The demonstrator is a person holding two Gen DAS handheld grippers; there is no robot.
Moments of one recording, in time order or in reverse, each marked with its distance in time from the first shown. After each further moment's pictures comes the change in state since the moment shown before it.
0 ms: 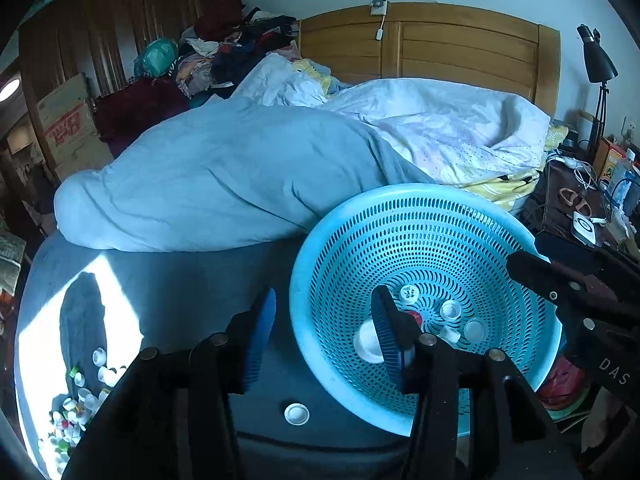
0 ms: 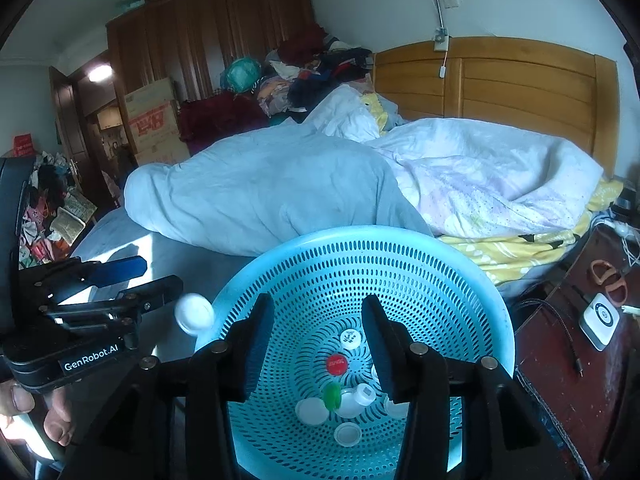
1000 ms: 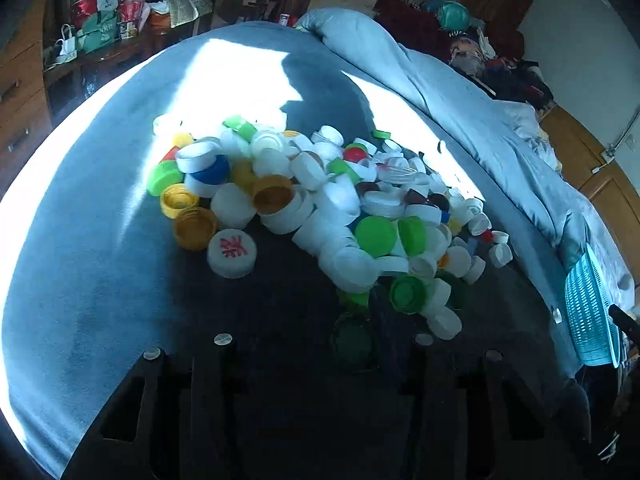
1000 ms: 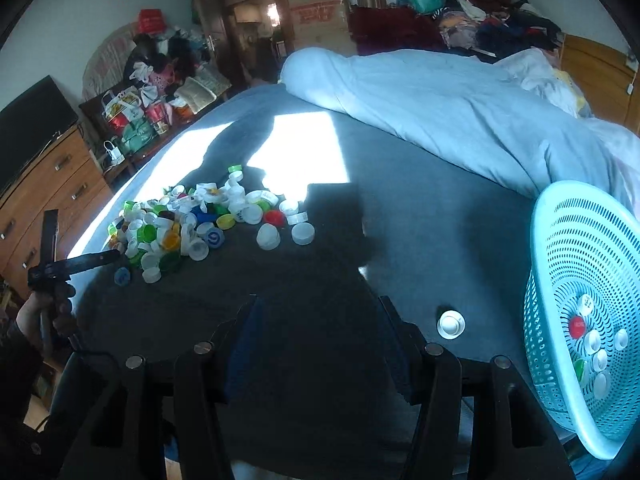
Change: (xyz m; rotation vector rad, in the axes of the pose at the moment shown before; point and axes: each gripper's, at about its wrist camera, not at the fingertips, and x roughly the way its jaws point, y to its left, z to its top) left arm -0.124 0.394 -0.423 -0.849 0.066 0.201; right arm 0.054 0.241 -0.114 -0.361 0.296 0.398
